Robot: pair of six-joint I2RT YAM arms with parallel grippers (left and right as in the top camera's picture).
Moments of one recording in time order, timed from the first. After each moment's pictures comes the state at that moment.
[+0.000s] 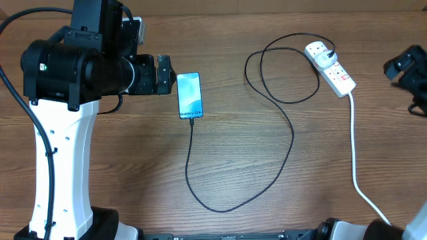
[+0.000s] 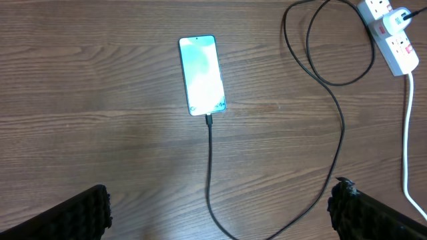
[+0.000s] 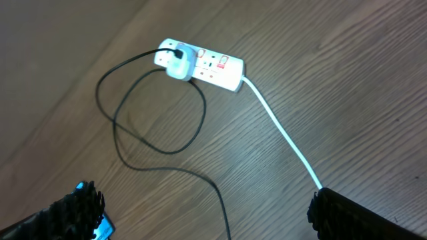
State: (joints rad) left arm -0.20 1.66 2.24 -1.65 0.13 -0.22; right arm -0.38 1.46 2.00 -1.52 -0.13 0.41
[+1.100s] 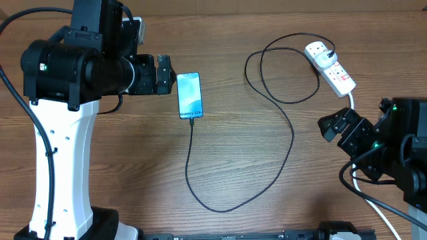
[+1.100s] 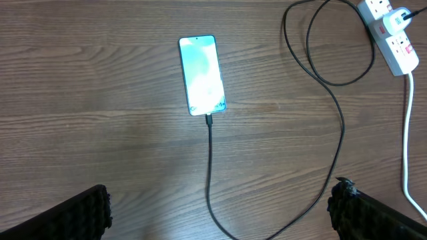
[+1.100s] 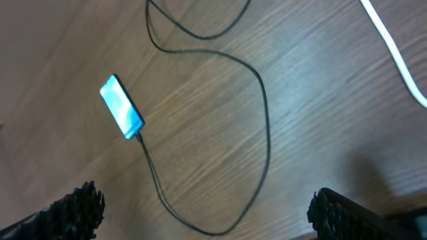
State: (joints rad) left arm -0.20 1.66 2.24 -1.65 0.13 -0.22; right arm -0.01 1.04 1.50 -1.50 -0.19 0.68
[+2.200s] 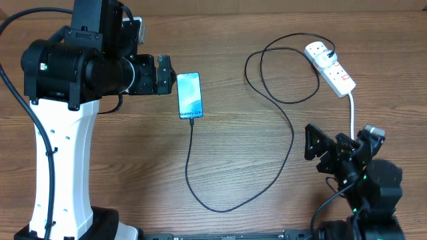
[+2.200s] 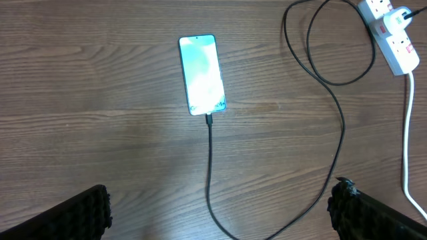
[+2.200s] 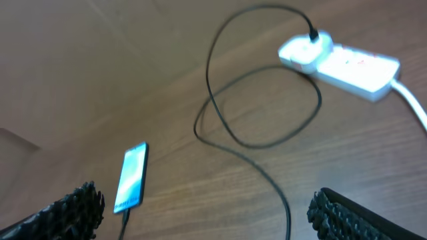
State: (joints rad) left arm -0.20 1.66 2.24 -1.65 0.13 -0.22; right arm -0.01 0.39 0.52 -0.50 -0.18 0.48
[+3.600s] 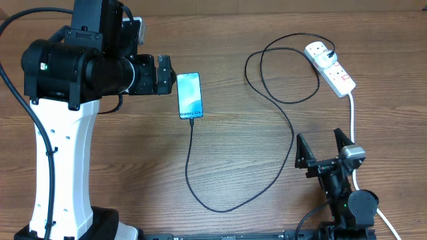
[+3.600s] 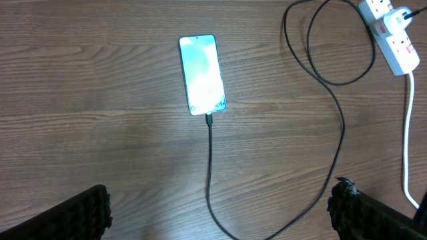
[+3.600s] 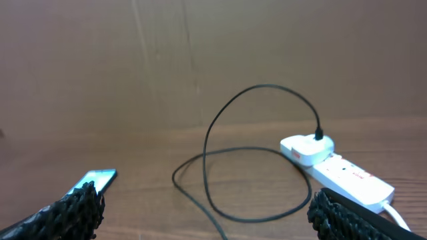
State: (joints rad) left arm -0.20 1.66 2.24 -1.65 0.13 -0.22; right arm 0.01 0.01 0.02 0.02 -0.18 0.14
